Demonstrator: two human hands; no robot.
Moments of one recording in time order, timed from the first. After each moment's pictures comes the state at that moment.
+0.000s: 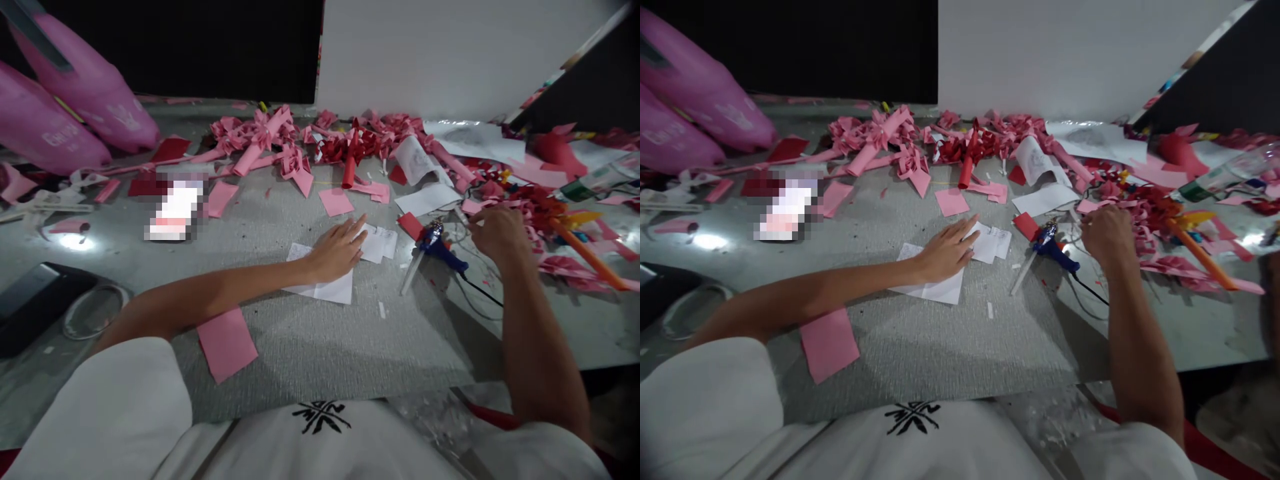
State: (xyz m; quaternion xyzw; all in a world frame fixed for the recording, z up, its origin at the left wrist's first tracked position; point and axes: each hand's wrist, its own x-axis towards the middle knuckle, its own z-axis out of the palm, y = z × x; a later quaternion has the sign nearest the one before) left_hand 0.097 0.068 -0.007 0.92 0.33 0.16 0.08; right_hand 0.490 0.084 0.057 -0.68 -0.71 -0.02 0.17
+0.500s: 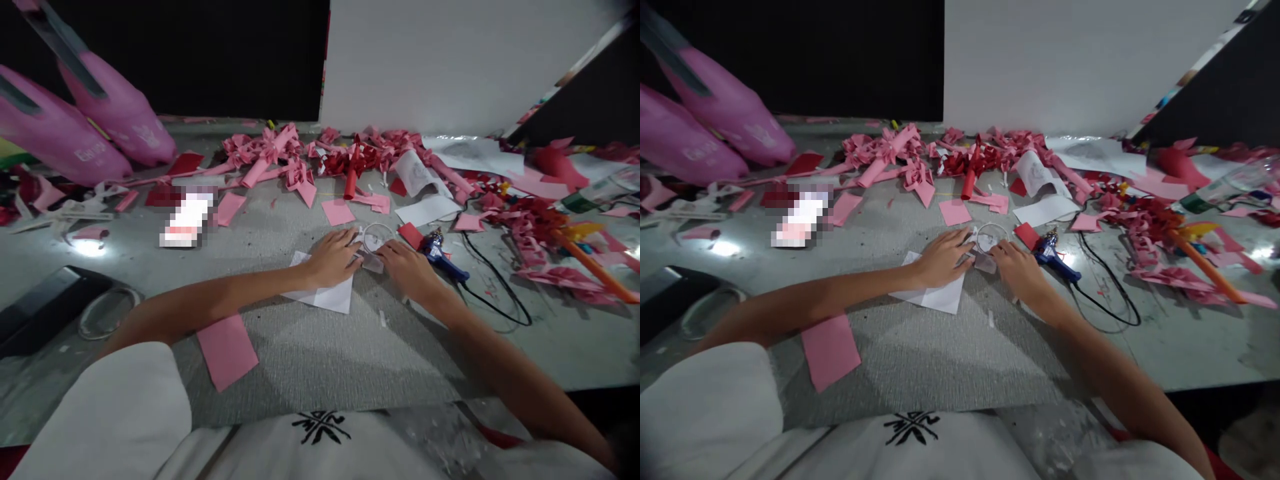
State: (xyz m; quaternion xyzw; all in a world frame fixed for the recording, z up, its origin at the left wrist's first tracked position) left_hand 0.092 0.069 0.005 0.91 0.37 0.16 0.08; right_hand 0.327 0.035 0.026 -0.50 -0.86 -0.06 0.03
